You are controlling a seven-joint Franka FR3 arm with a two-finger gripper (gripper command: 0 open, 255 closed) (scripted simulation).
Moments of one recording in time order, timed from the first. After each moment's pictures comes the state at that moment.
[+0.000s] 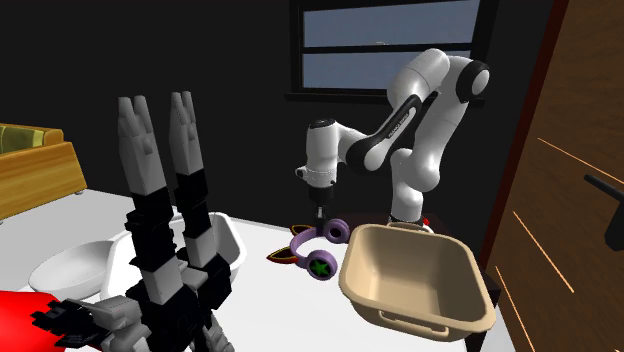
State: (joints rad) arm 0.05 -0.40 0.46 -2.65 0.18 2.26 0.44
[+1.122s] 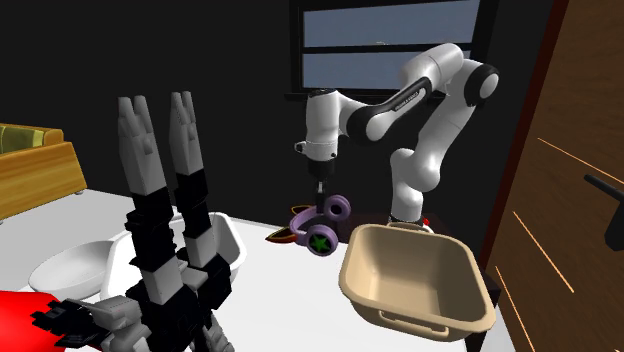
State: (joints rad) arm 0.06 -0.52 0.41 -2.53 0.18 2.03 0.42
